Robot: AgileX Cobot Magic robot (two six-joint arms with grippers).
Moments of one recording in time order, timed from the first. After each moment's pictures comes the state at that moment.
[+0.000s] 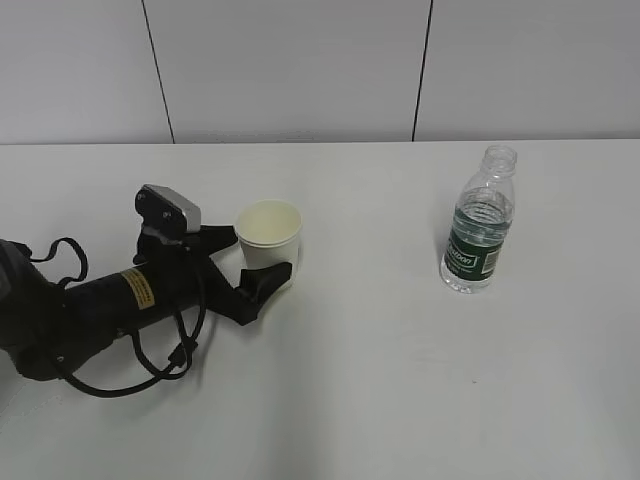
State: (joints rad) left arm -0.31 2.24 -0.83 0.56 -1.14 -0.18; right arm 0.04 -0.01 -0.50 -0.04 1.14 -0.05
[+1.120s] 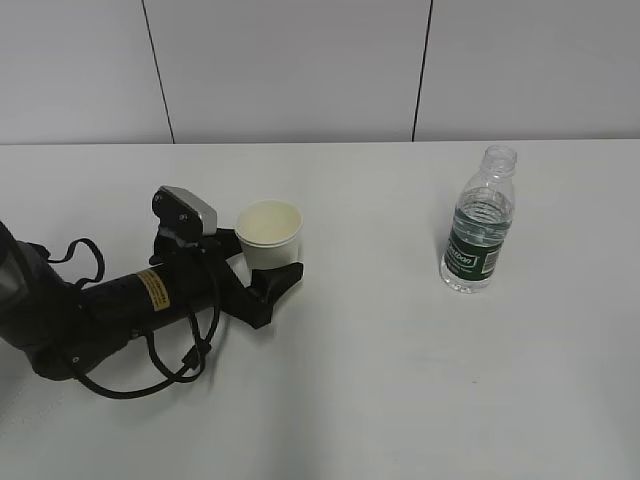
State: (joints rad) left arm -0.34 2.26 -0.86 0.56 -1.14 -0.18; right arm 0.04 -0.01 -0.50 -0.04 1.14 -0.05
